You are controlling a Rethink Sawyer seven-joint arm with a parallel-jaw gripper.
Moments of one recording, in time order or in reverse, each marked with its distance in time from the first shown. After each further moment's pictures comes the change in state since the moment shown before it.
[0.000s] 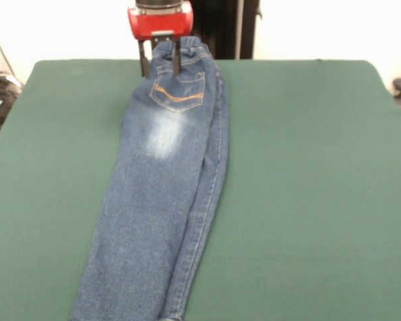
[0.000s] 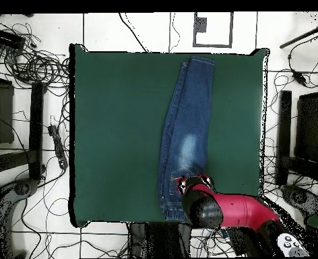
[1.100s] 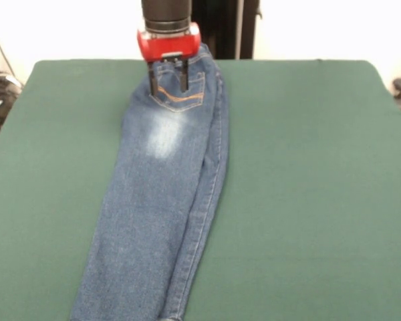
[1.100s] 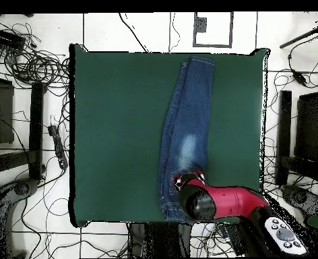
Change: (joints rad) arm 0.042 0.104 -0.024 -0.074 -0.048 0.000 0.000
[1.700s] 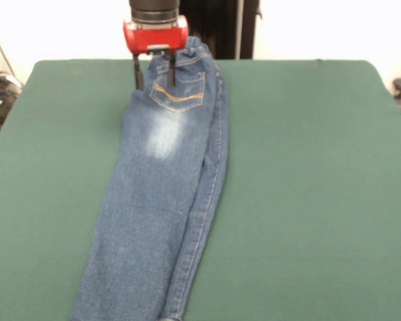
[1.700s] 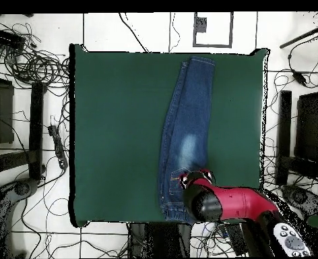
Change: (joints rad) arm -0.013 -0.062 0.000 0.001 0.000 0.008 0.000
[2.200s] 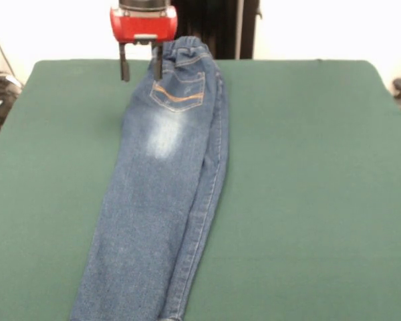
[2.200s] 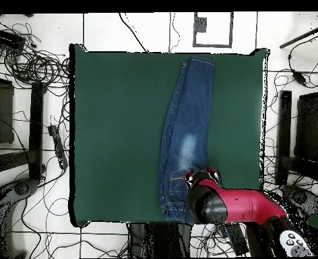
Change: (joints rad) arm 0.006 -0.051 -0.026 0.001 -0.006 0.005 0.000
